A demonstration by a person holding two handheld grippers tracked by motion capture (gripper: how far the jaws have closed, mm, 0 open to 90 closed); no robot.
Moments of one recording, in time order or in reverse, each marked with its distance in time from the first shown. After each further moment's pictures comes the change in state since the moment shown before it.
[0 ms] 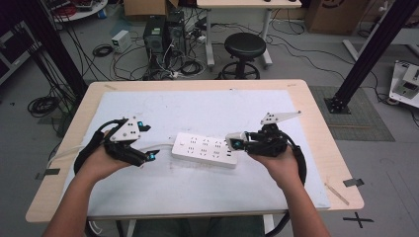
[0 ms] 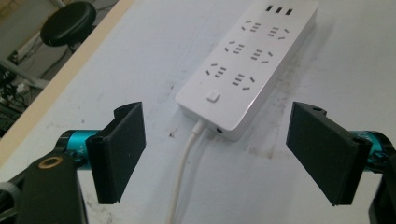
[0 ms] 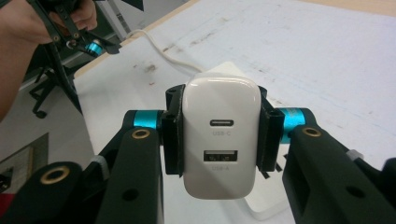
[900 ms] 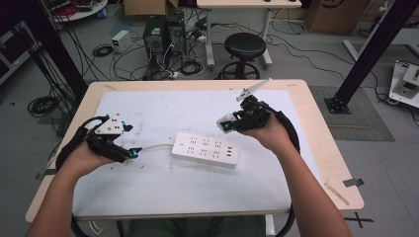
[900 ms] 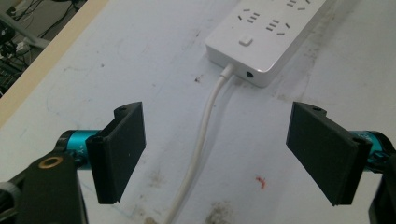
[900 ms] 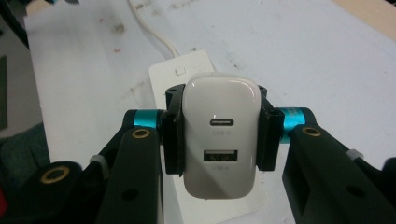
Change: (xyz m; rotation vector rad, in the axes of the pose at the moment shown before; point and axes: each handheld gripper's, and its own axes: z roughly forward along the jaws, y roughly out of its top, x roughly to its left) left arm 0.024 -0.031 -0.021 0.103 0.024 -0.061; right arm -0.022 0.077 0.040 0.292 -0.040 -0.214
